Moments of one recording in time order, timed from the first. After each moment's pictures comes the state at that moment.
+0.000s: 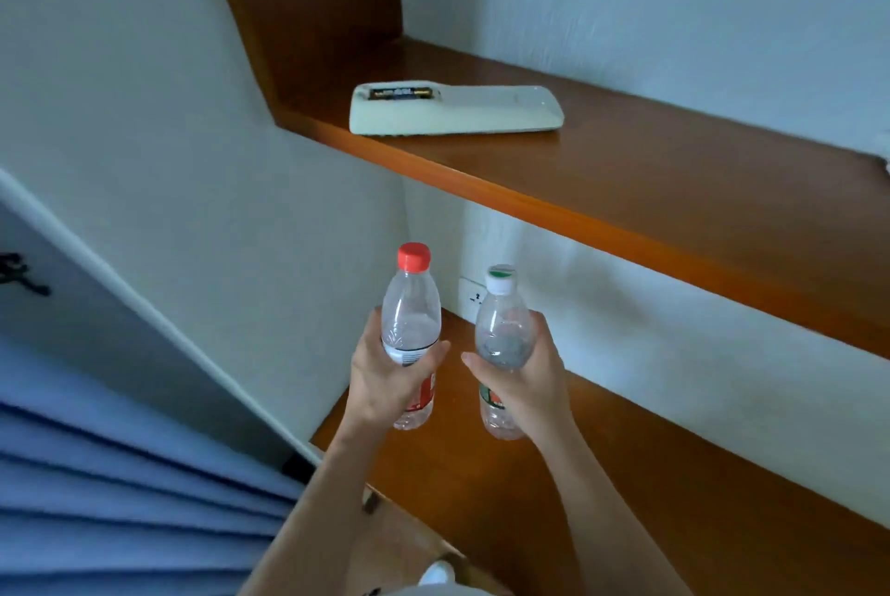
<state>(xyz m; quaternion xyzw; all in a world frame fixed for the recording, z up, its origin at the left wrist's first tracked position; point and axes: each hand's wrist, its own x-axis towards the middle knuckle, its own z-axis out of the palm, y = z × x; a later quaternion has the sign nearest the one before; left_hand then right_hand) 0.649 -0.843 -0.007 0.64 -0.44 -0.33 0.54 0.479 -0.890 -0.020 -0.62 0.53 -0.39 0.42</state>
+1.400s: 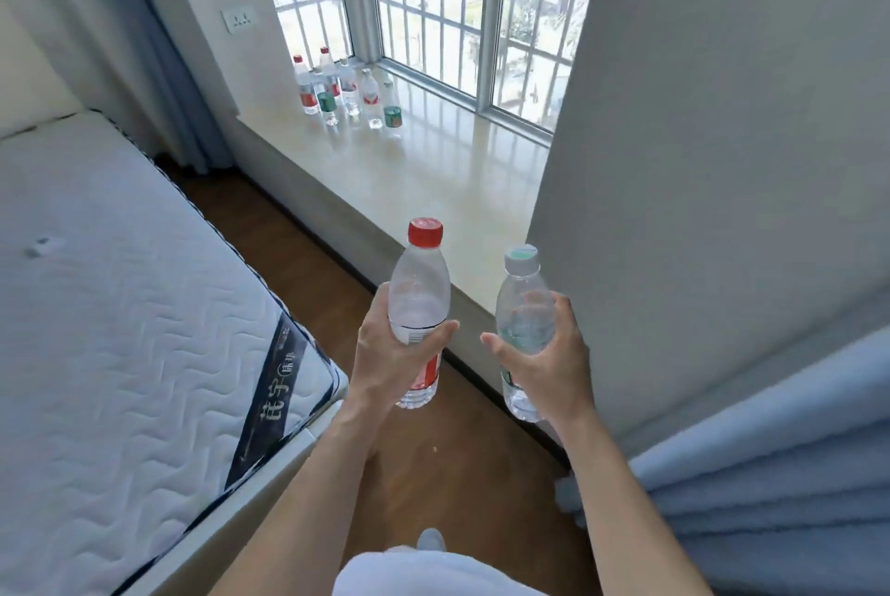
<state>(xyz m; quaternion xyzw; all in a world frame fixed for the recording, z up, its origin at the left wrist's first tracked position) 0.825 -0.156 -0.011 0.78 0.21 0.23 0.54 0.908 -0.331 -0.020 -0.82 -0.16 0.02 0.55</state>
